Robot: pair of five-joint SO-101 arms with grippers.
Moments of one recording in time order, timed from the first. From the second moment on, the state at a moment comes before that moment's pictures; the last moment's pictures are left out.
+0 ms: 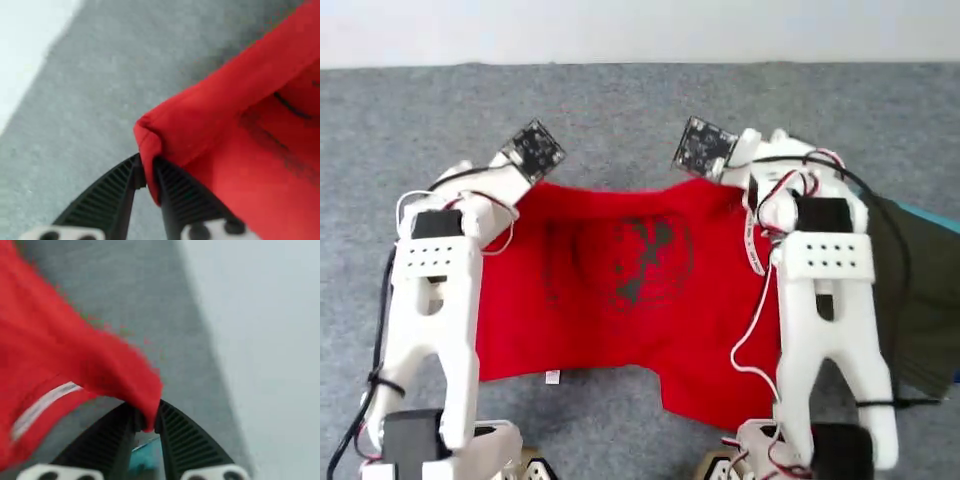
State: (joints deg) left arm -8.3 -13.7 29.6 51.2 -45.8; right arm -2.3 -20.2 18.9 52.2 68.8
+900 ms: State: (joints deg) left arm -9.4 -14.6 43.1 60.9 -53.4; right arm -6.9 -35.0 29.7 100.5 56.8
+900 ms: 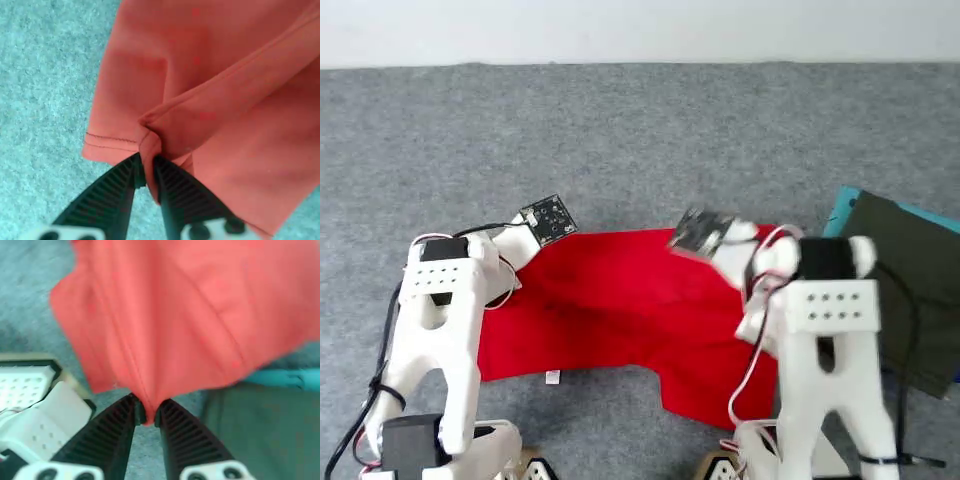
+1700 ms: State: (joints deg) left arm -11.7 -27.6 54.7 63.0 -56.9; right arm -8.1 -47.7 44.7 100.5 54.0
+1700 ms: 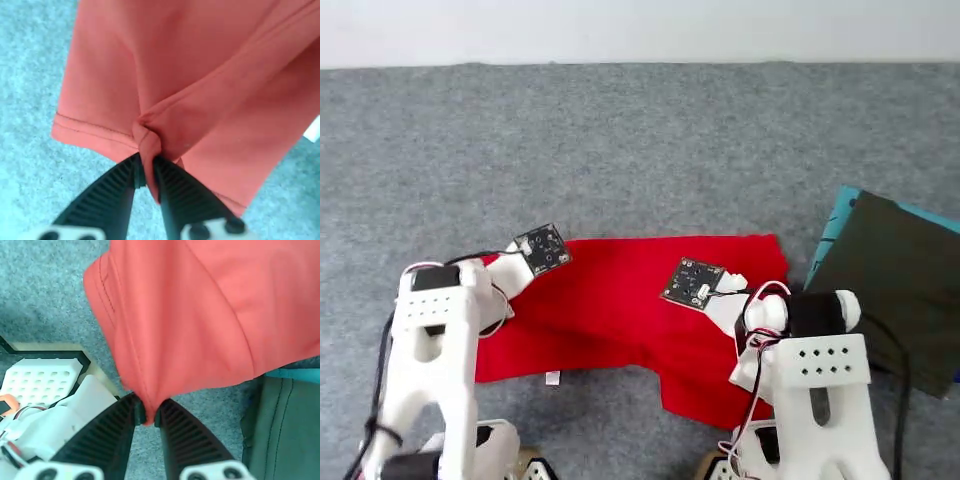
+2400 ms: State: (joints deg) left arm -19.8 -57.5 64.6 69.3 -60.0; right arm -4.7 -48.7 44.7 99.8 52.9
